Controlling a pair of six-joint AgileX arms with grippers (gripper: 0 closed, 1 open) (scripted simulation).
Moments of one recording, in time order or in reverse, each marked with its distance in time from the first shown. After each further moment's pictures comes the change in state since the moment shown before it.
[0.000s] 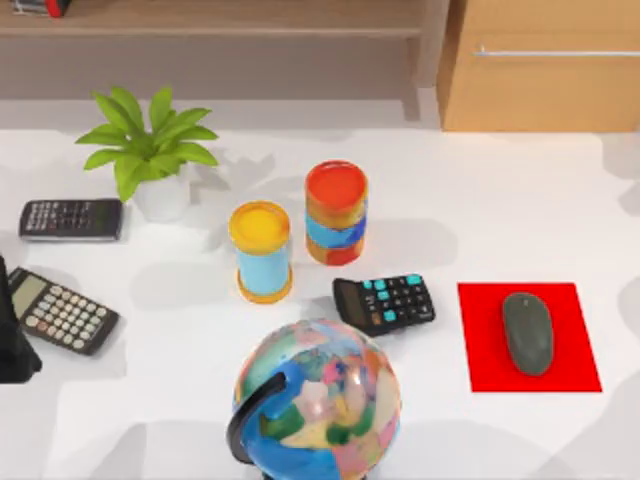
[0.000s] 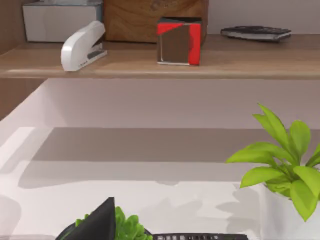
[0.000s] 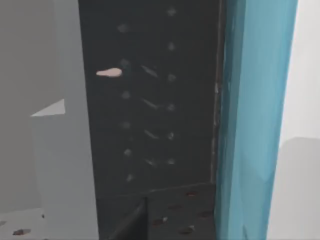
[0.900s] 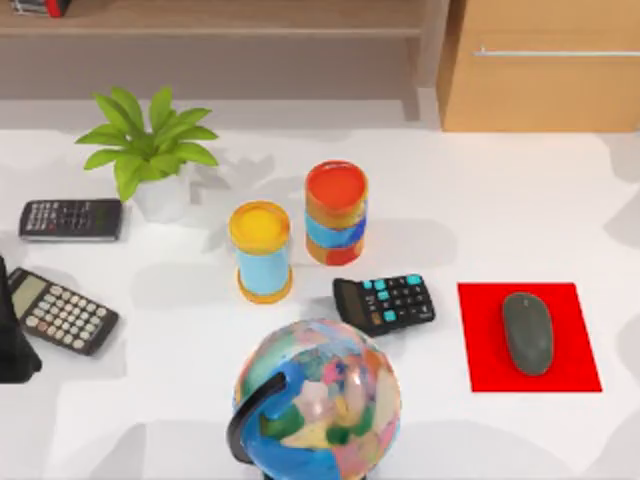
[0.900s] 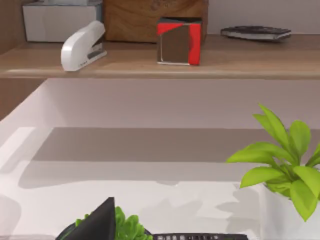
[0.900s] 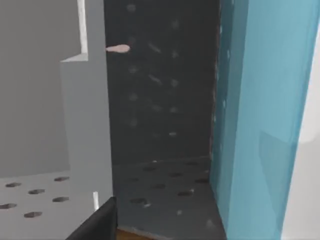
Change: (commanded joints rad) left arm 0.000 0.000 0.000 0.000 0.000 0.000; right arm -0.036 -0.113 -0.135 0.037 -0.050 -0.019
